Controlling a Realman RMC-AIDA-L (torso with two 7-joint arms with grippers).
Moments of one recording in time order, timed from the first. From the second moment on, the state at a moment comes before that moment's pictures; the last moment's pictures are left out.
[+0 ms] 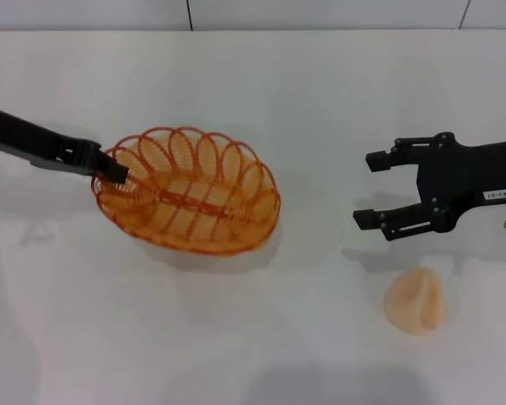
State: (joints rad) left arm -0.74 -1.97 0.73 0.89 2.53 1.64 -2.43; right arm 0.38 2.01 -1.25 -1.23 -1.82 -1.48 1.70
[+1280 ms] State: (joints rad) left arm -0.82 -2.04 0.76 0.74 2.52 1.45 -2.57; right arm 0.39 2.01 -1.25 -1.24 -1.81 -1.49 1.70
